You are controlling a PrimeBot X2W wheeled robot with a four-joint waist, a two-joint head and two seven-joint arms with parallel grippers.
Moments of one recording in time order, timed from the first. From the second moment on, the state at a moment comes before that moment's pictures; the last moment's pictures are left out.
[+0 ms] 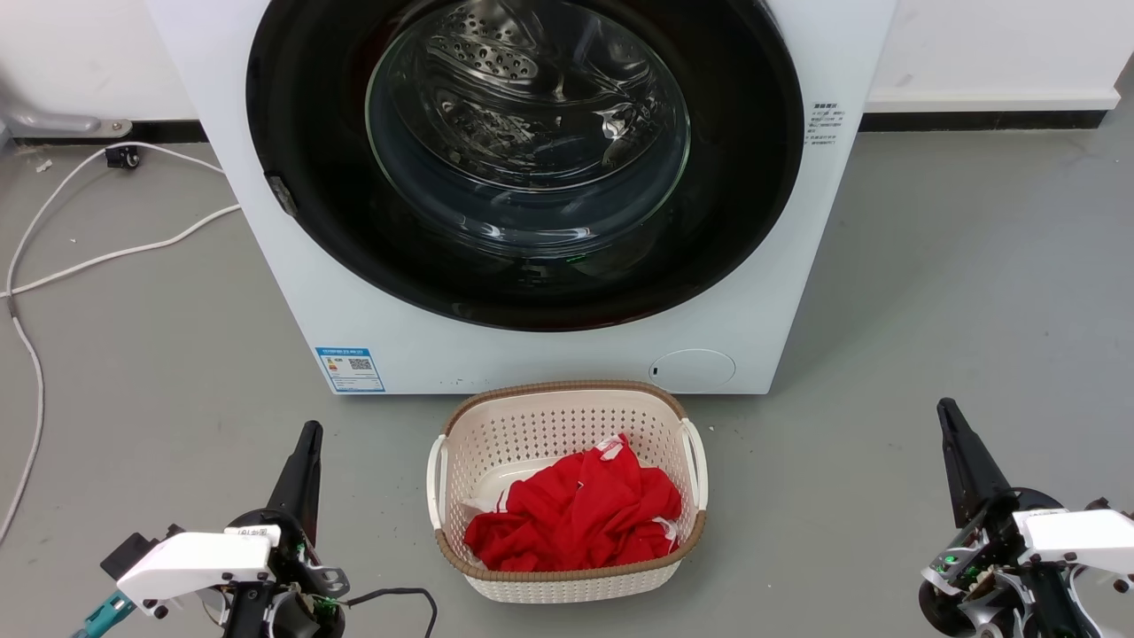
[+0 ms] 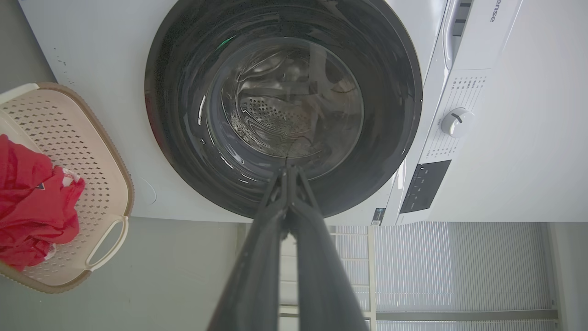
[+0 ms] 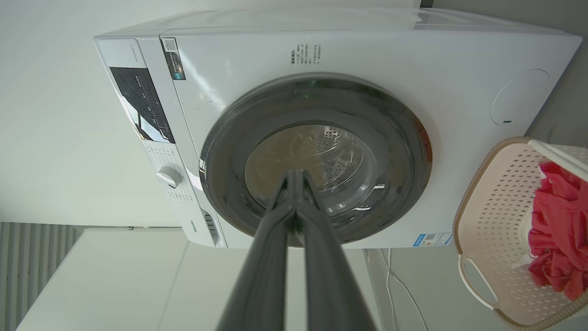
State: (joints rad) left arm -0.10 0.06 0.11 0.25 -1.62 -0.13 0.11; right arm -0.10 -0.06 -0.11 0.24 1.62 0.13 0.11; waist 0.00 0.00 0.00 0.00
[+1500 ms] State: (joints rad) left arm -0.07 0.05 0.07 0.19 -1.43 -0.13 0.02; right arm -0.06 -0.05 -0.08 0.19 1.43 0.13 0.02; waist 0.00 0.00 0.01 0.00
